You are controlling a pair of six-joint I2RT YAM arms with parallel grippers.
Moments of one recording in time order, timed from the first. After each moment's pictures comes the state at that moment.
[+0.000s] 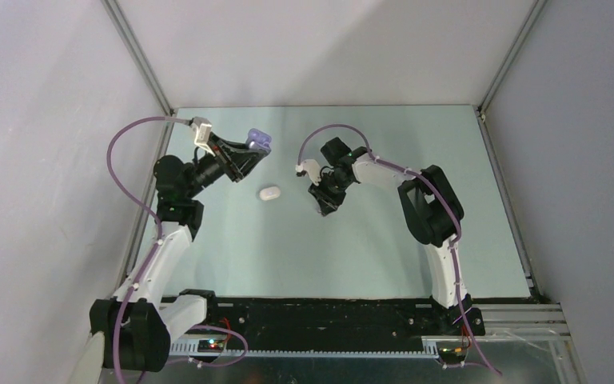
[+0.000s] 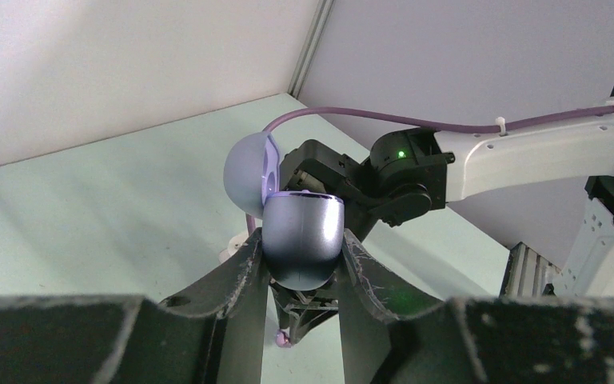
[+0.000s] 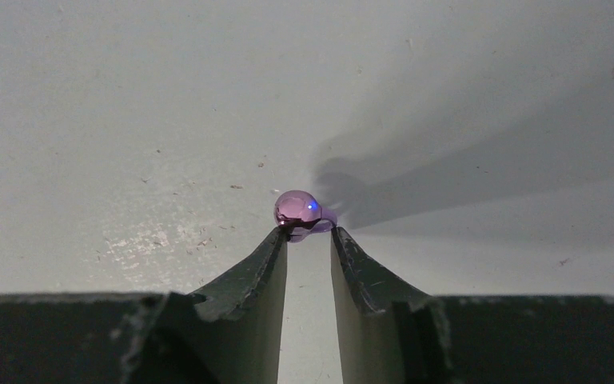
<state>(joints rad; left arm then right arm) -0.06 1.05 0.72 0.55 0.81 -0.51 0.62 2.12 1.58 -0.68 -0.47 -0.48</state>
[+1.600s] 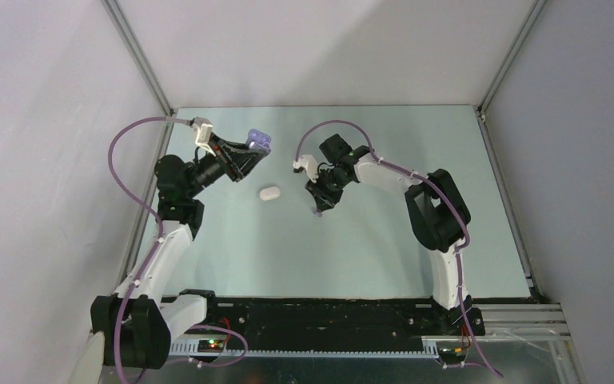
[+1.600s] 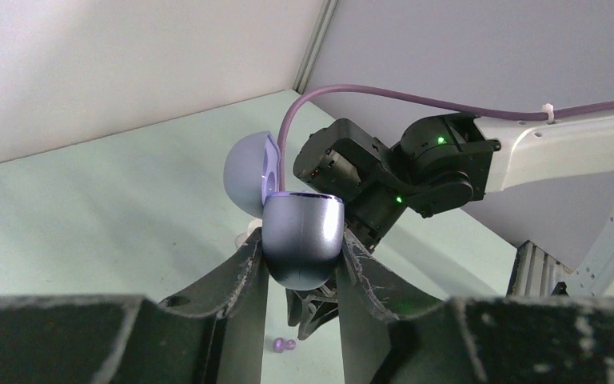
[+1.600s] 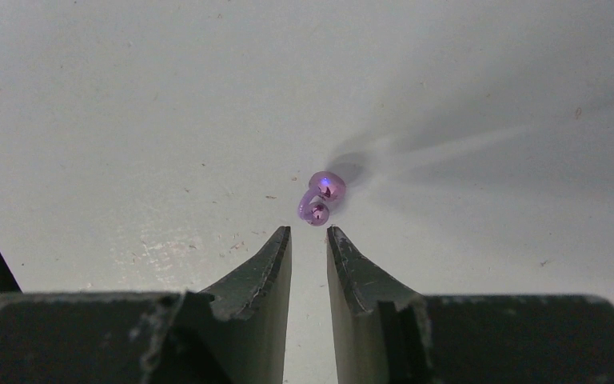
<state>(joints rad) -0.05 1.06 0.71 0.56 0.81 -0.50 0.64 2.05 1.57 -0.65 -0.48 -0.47</state>
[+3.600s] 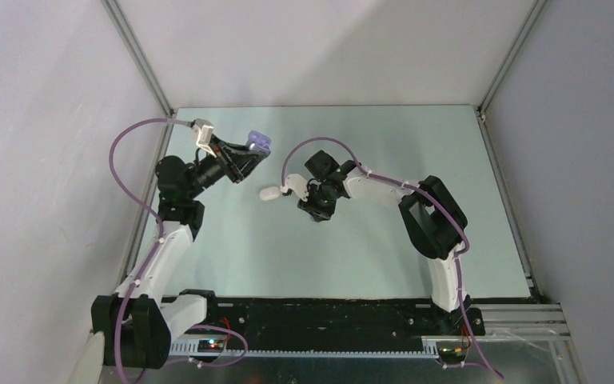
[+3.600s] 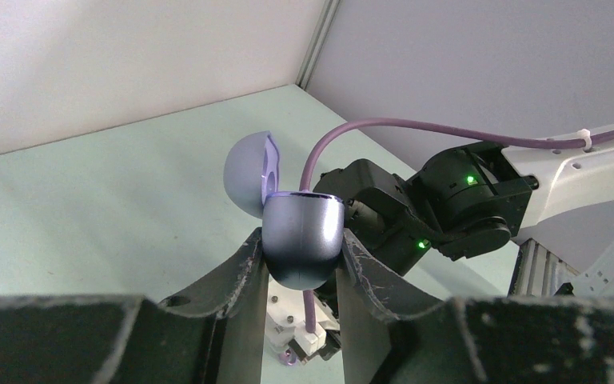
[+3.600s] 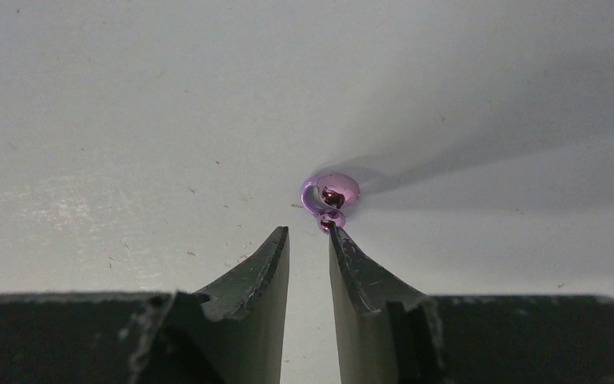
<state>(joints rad) -0.05 1.06 0.70 0.55 0.81 -0.49 0.76 2.02 1.49 -0.60 -0.32 -0.58</state>
